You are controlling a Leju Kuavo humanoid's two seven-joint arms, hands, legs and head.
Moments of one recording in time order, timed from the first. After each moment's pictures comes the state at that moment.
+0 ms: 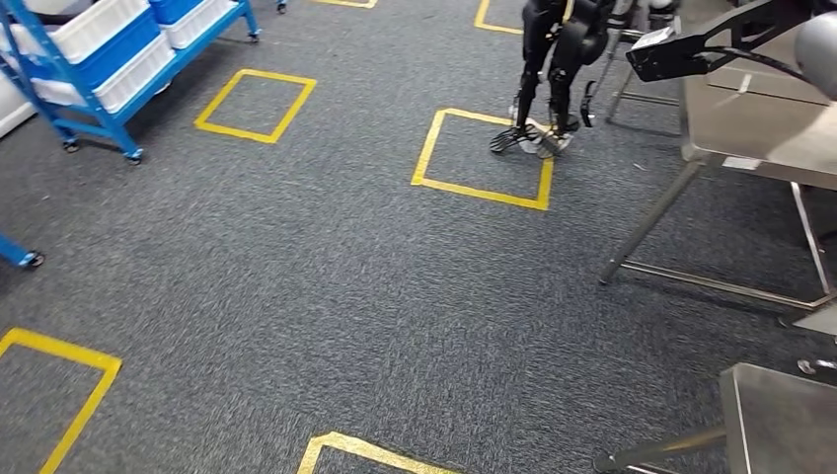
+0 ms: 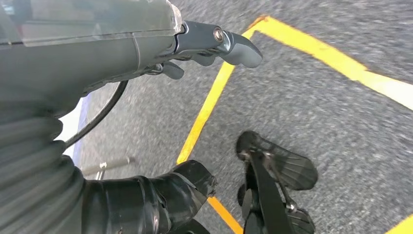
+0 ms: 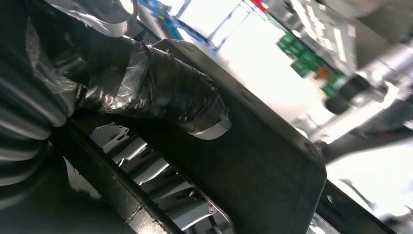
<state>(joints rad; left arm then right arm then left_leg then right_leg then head) -0.08 -0.18 1.29 -0.24 -0.99 0.06 -0.32 -1.78 -0.56 1.13 -1.05 0.91 0.55 0.13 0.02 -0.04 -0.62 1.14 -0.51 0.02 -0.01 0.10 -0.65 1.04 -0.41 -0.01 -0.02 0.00</state>
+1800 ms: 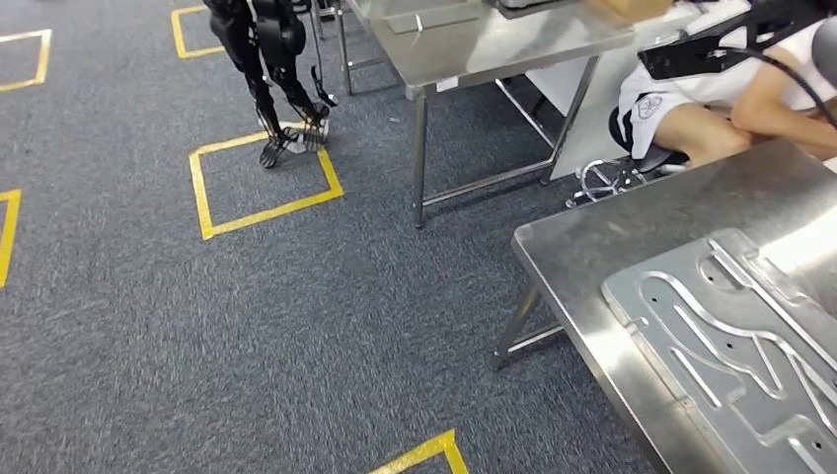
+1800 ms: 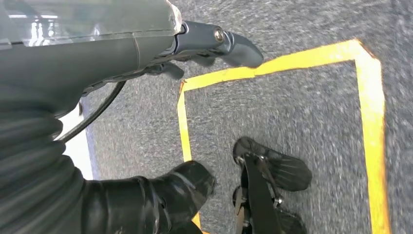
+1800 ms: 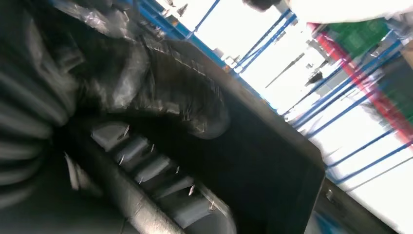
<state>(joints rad) -0.09 -0.17 1.28 -0.23 -1.00 0.06 -0.32 -1.80 -0.57 1.14 -1.05 0.91 0.54 0.13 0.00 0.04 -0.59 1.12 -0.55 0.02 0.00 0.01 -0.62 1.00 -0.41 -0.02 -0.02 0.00</state>
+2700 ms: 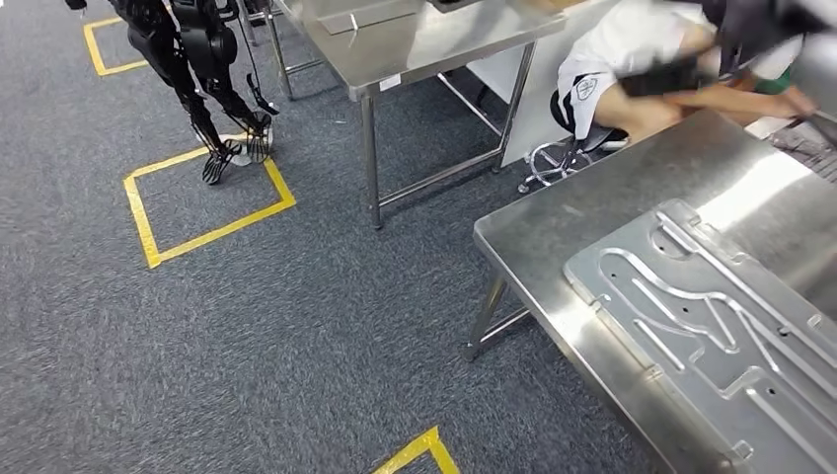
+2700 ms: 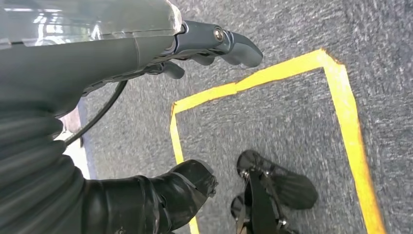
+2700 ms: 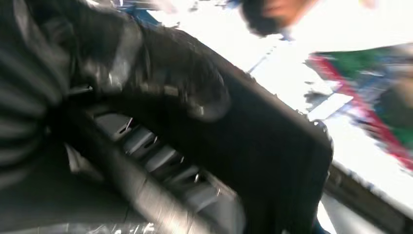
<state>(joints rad) -0.08 -0.18 1.27 -0.23 -1.01 0.07 -0.32 -1.70 -0.67 1.15 -1.18 0.86 0.55 0.04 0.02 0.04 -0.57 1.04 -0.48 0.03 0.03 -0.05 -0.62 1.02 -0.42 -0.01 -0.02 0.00</state>
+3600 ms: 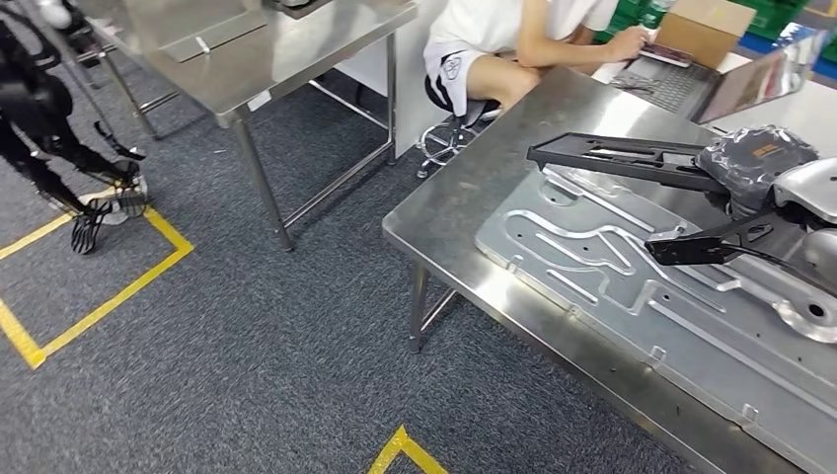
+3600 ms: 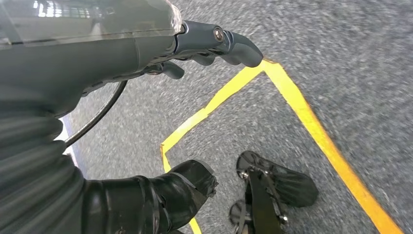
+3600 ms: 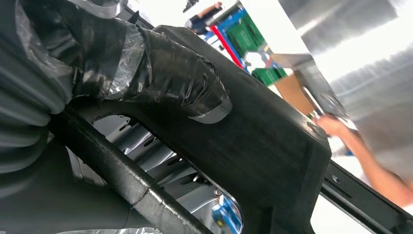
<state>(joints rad) -0.08 -0.18 1.27 -0.22 -1.02 0.09 -0.33 -1.42 -0.97 1.18 -1.42 0.78 0.50 0.07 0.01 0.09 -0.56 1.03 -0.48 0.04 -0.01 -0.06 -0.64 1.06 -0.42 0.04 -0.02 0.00</state>
